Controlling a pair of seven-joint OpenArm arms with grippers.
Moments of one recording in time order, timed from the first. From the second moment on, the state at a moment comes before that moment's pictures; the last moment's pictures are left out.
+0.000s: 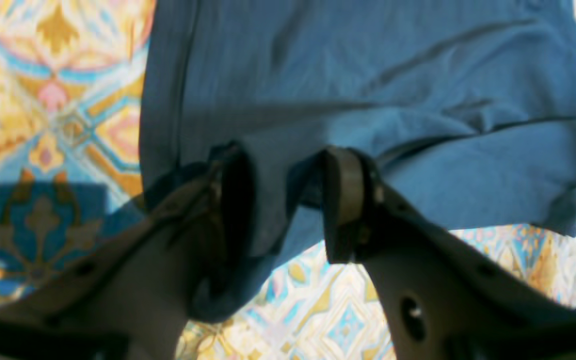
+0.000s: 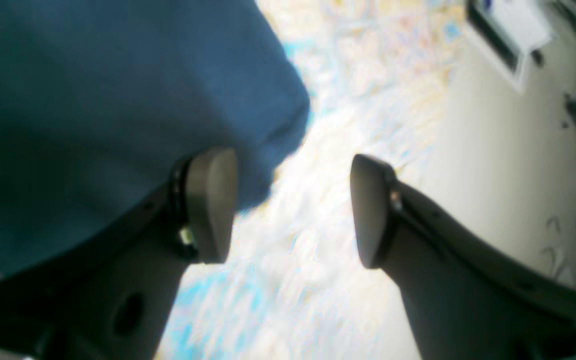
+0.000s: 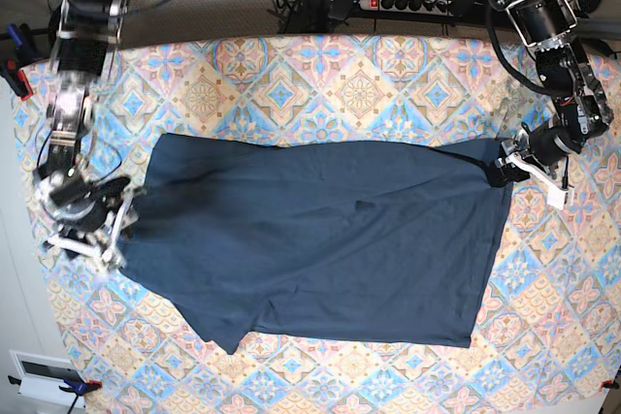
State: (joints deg) left arm -0.9 -19.8 -31.1 80.7 -47.9 -26.2 62.3; right arm 7.9 23.2 9.4 98.1 0.5 36.0 -56.6
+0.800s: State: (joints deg) left arm -2.5 -18.8 -31.2 80.6 -47.6 -26.0 62.5; right arm -6.0 16.9 23.8 83.6 32.5 35.5 -57.0
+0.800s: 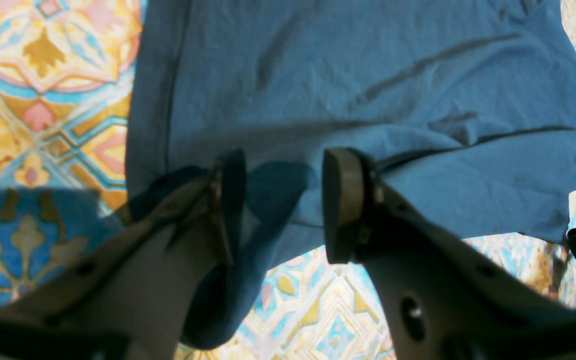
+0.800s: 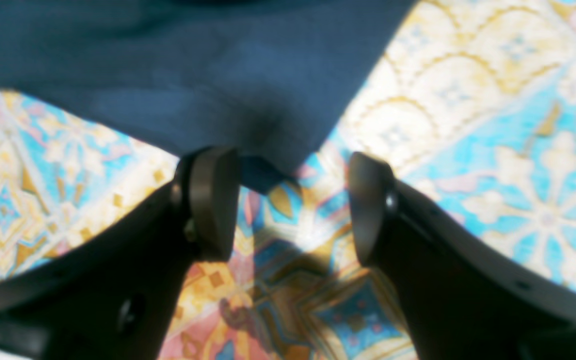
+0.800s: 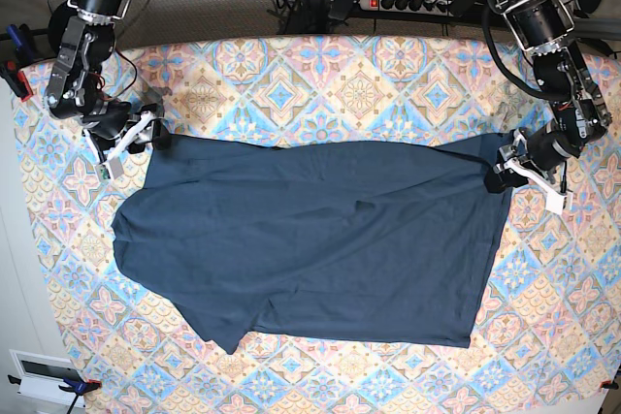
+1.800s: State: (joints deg) left arm -2.5 -18.7 -31.3 80.6 -47.5 -26.0 62.5; right arm -2.9 10.9 36.6 86.0 31.7 40.7 -59.3
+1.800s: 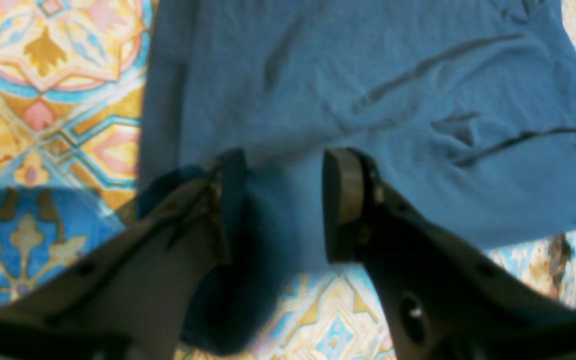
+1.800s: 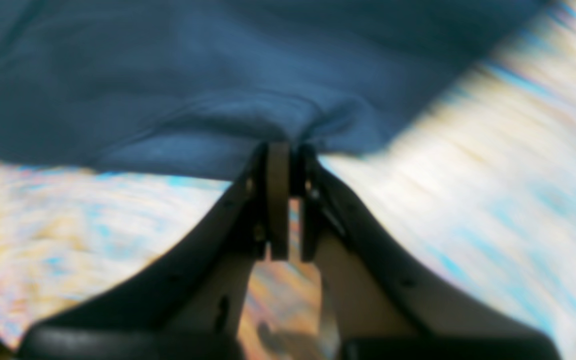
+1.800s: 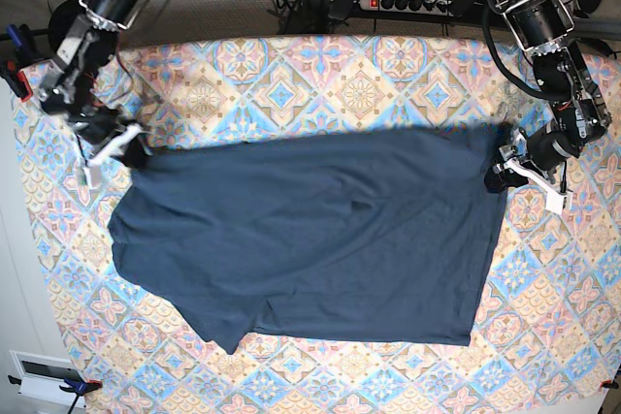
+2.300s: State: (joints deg) left arm 1.1 -18.8 -30.8 80.7 -47.4 -26.0 62.4; right arm -7.2 10.5 47.3 104.8 40.9 41.0 -70.4
